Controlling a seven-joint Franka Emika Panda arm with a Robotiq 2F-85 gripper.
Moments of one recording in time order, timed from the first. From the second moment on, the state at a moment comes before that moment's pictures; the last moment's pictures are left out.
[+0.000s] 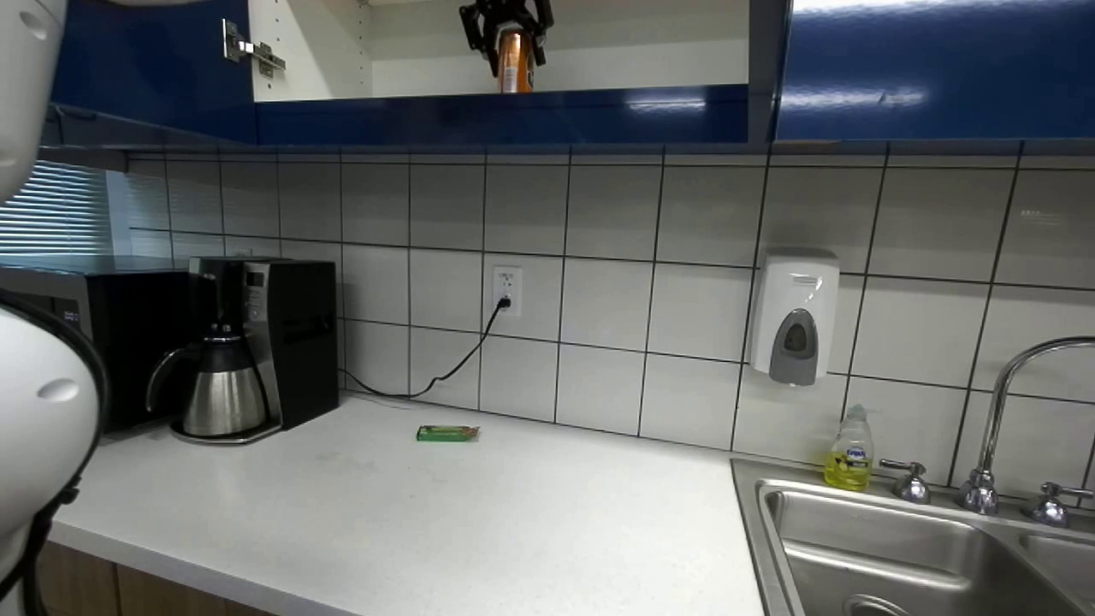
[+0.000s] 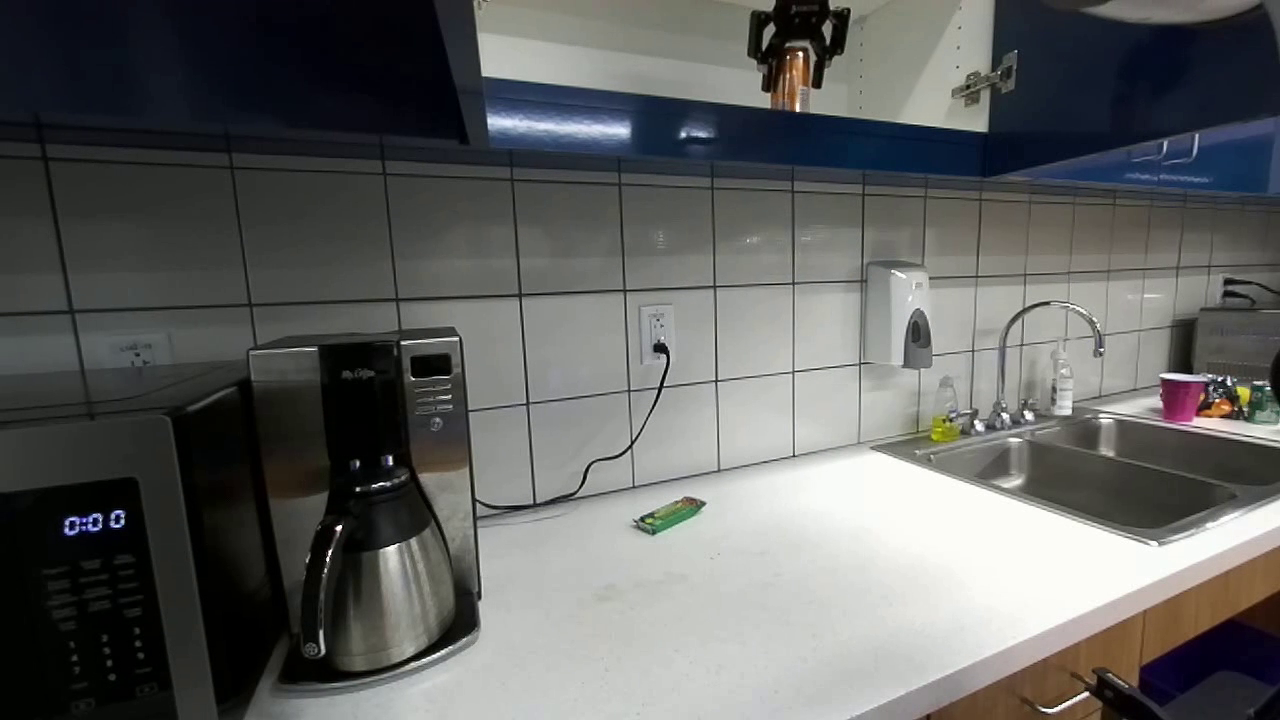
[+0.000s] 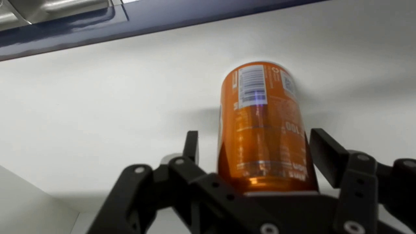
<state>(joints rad) 0.01 0.25 -0.10 -0.79 -0.13 1.53 0.03</state>
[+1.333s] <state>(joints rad) 0.00 0.06 -0.12 -0.92 -0.09 1.44 -0.03</state>
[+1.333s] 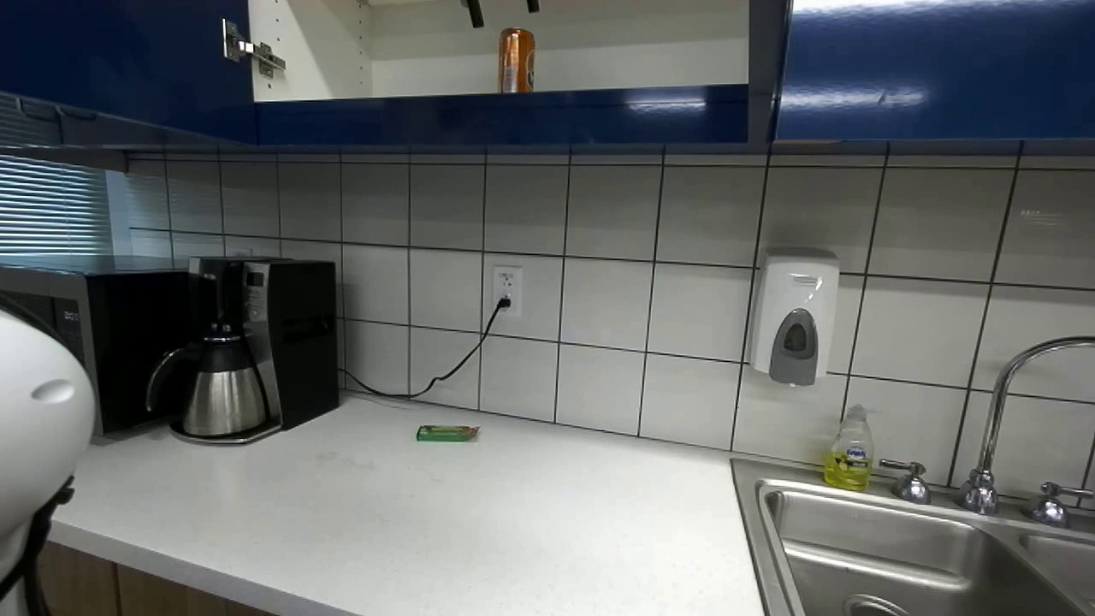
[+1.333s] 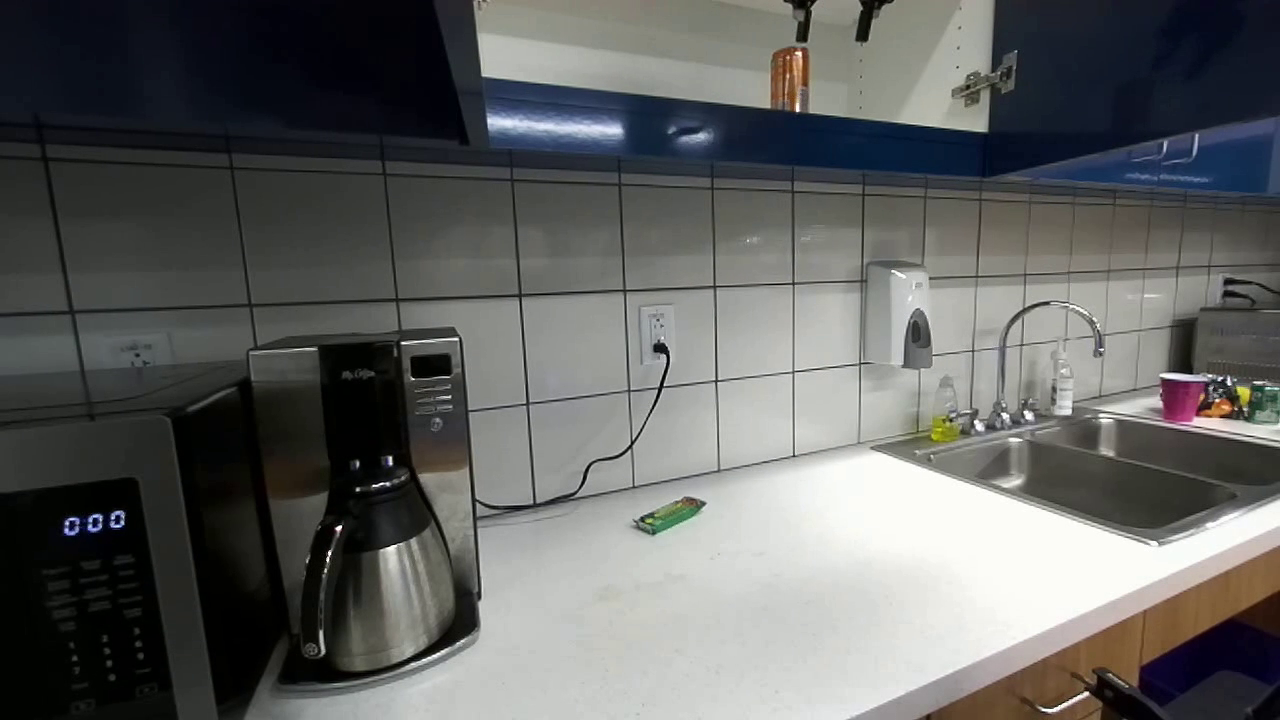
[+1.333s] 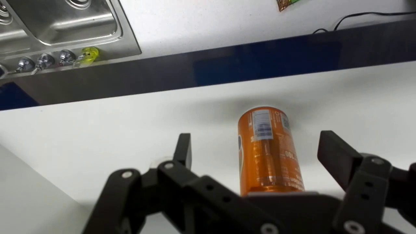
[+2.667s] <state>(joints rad) 0.04 -0.48 -0.07 -2.03 -0.15 1.77 -0.07</state>
